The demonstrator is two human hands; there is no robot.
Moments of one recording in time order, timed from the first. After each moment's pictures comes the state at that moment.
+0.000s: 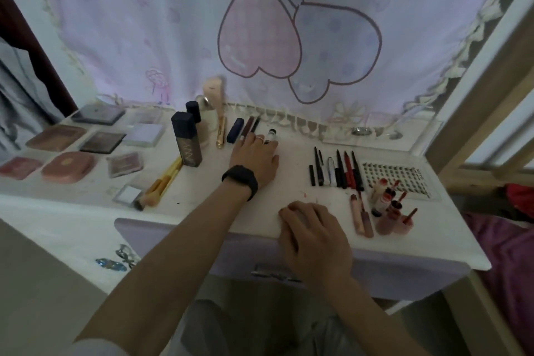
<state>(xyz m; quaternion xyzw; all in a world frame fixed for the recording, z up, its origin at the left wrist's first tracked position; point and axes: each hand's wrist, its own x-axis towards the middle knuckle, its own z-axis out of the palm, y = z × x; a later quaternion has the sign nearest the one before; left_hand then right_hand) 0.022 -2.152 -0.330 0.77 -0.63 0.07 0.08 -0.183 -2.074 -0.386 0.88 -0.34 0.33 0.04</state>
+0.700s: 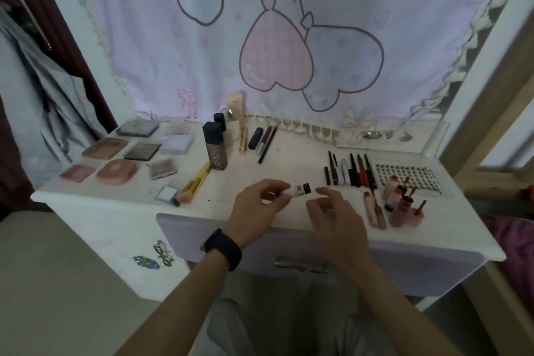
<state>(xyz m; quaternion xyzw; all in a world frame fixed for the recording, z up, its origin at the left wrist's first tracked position) -0.011 -2.002 -0.310 0.67 -0.53 -0.23 0.46 -0.183 -2.062 -0.349 0.76 -0.46 0.37 -0.29</state>
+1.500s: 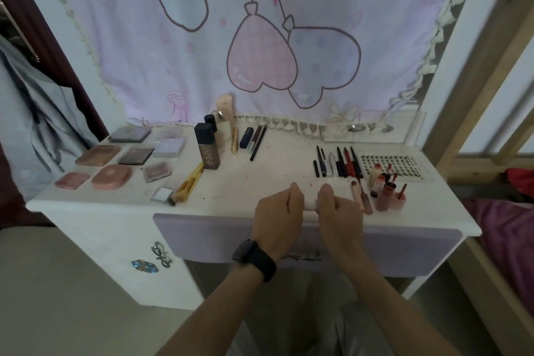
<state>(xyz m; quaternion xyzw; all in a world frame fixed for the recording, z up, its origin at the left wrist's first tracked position) -0.080 -1.992 -0.308 0.68 -0.54 -0.13 0.48 -0.185 -2.032 -0.325 0.64 -0.48 0.47 -0.37</state>
